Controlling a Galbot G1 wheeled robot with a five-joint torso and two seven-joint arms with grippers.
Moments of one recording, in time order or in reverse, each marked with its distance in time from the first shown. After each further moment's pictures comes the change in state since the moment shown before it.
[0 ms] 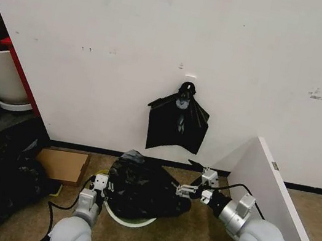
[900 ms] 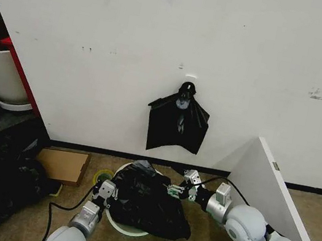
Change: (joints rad) left arm 0.049 0.018 0.009 -0.013 0.152 -0.080 0.061; right arm 0.207 0.033 -0.217 -0.169 0.030 -0.099 0.006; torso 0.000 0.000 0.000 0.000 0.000
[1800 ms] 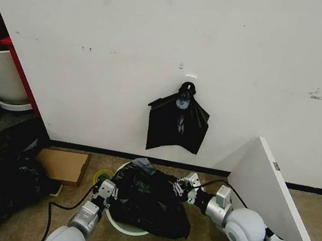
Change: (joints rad) left arm 0.008 0.013 -0.006 0.015 0.025 -0.048 0.014; right arm -0.004 0.024 0.021 0.003 0.122 -0.019 0.073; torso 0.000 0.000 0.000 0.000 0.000
